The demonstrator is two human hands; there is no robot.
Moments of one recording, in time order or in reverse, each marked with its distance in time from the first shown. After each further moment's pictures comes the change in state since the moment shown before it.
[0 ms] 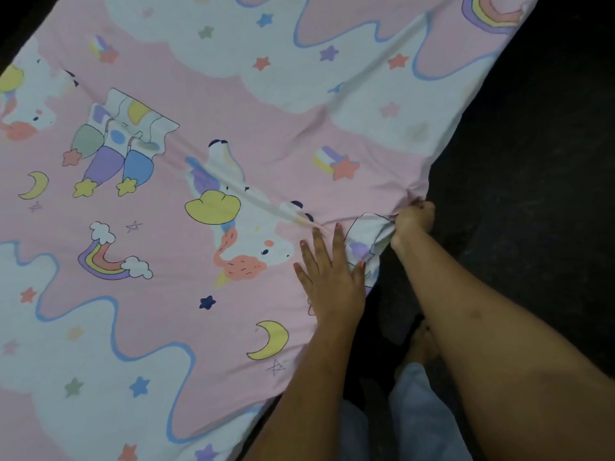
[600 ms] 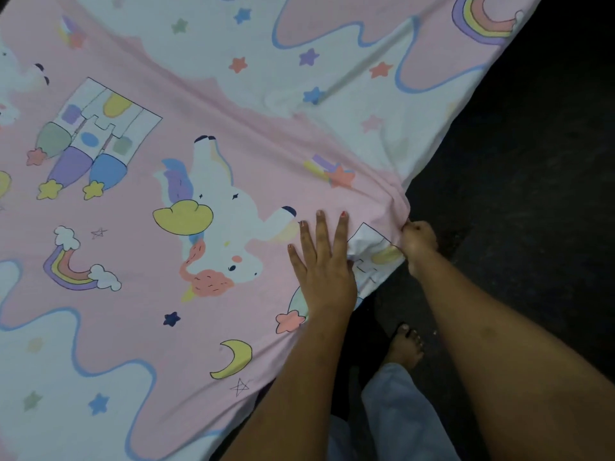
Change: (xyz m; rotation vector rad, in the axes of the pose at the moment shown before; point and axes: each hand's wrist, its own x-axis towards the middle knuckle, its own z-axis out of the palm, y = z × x) left_hand 0.038 0.043 0.015 0.139 0.115 0.106; right_hand 0.069 -0.001 -0.043 -0.573 -0.174 0.010
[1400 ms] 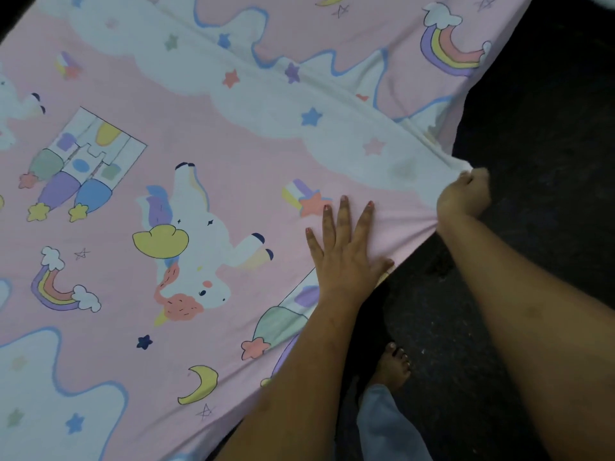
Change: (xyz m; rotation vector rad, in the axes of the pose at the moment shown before) left_hand 0.055 0.084 -0.015 -0.063 -0.202 0.125; right_hand 0.061 -0.105 -0.079 0.093 0.424 -0.297
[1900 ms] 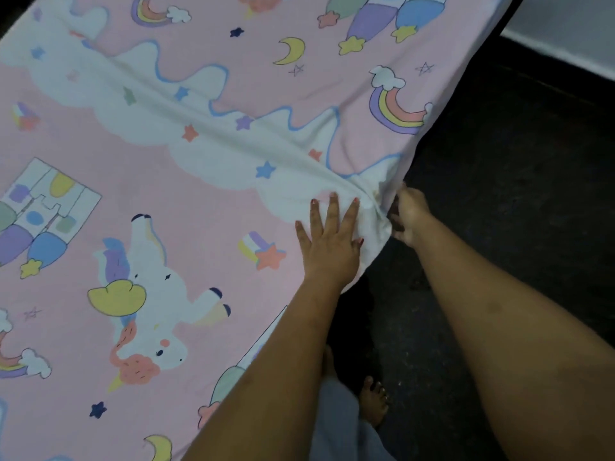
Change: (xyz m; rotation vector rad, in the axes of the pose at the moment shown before) left_hand 0.097 0.051 -0.032 0.040 -0.121 0.074; right_hand 0.061 -0.037 0.019 0.155 -0.591 0.389
